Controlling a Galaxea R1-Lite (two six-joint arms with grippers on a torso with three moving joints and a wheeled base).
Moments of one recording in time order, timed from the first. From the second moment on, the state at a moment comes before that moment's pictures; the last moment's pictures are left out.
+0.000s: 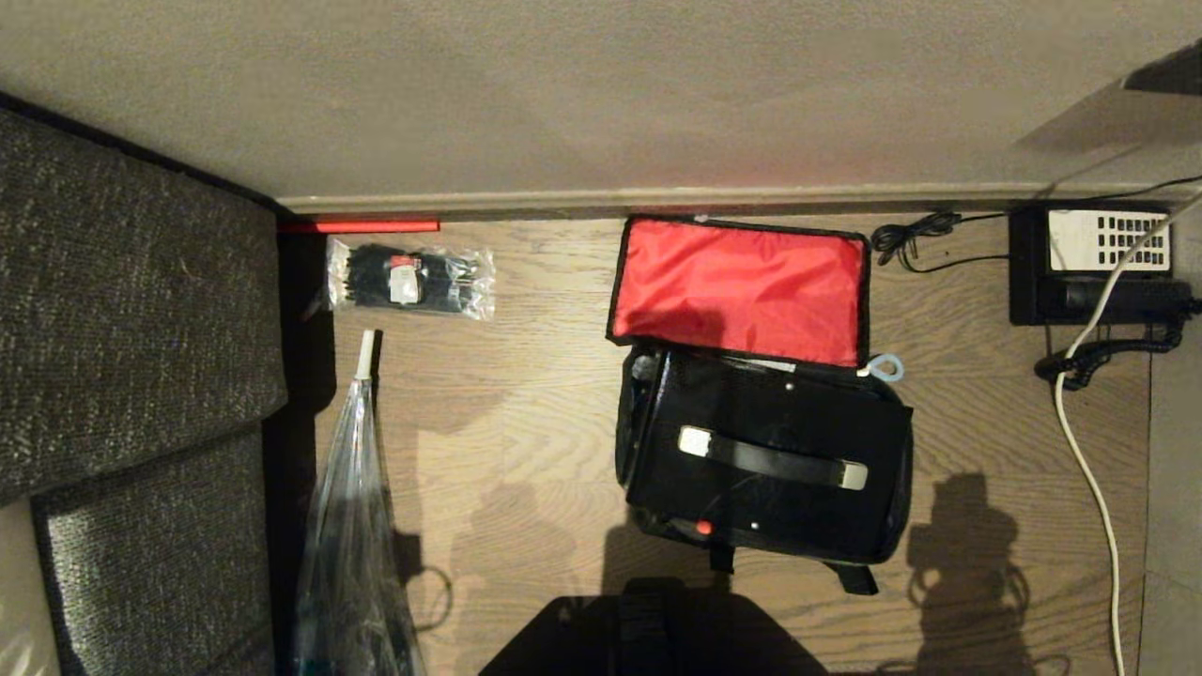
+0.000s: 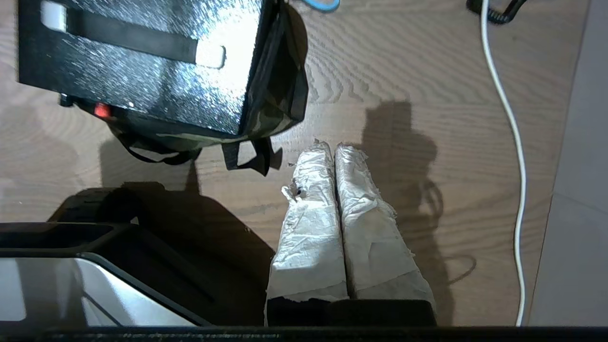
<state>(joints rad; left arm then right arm) 0.00 0.00 0.00 0.00 0.00 0.00 0.01 0.00 0.00 0.01 0.00 -0.01</state>
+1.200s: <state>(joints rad) 0.00 0.00 0.00 0.00 0.00 0.00 0.03 0.40 -0.75 0.65 0.24 0.29</state>
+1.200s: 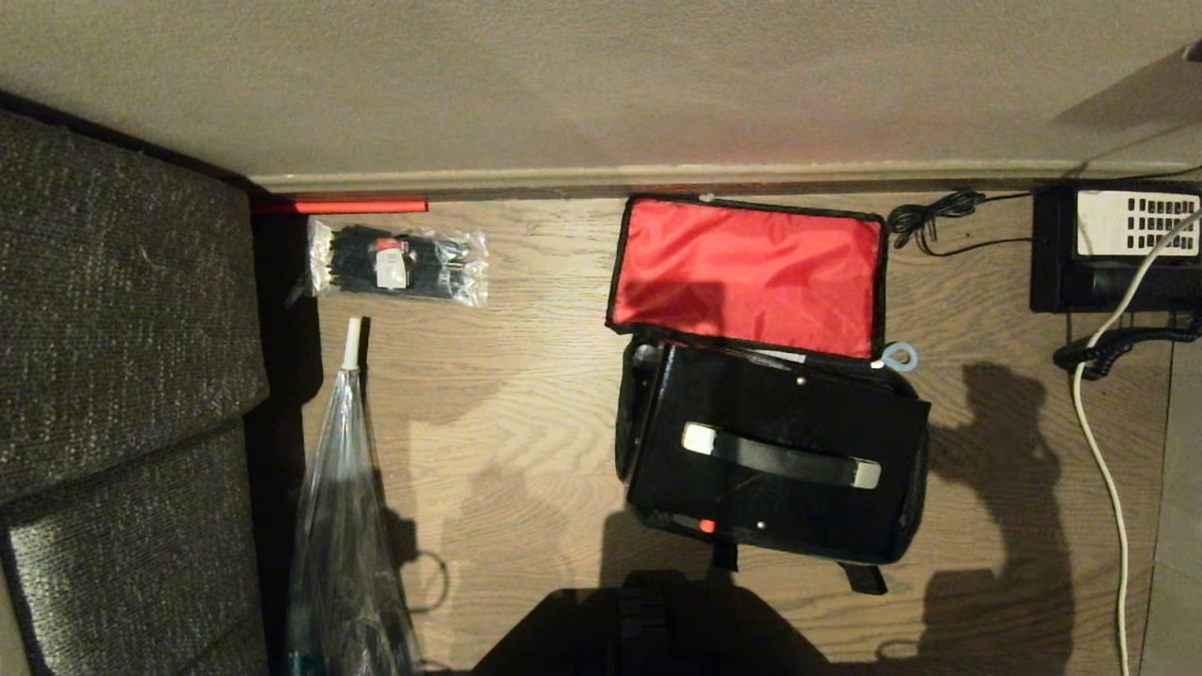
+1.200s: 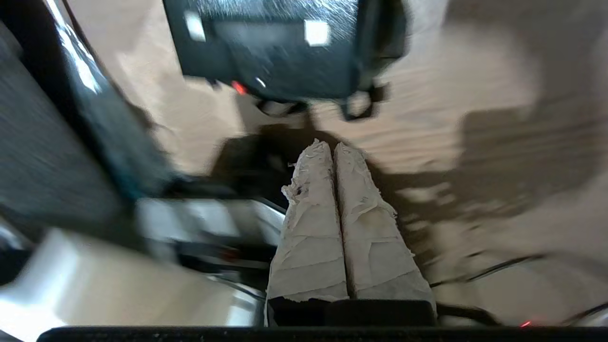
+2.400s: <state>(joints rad) 0.00 0.00 0.00 0.00 0.00 0.00 -0.11 1.69 -1.06 -0.26 0.63 0.89</state>
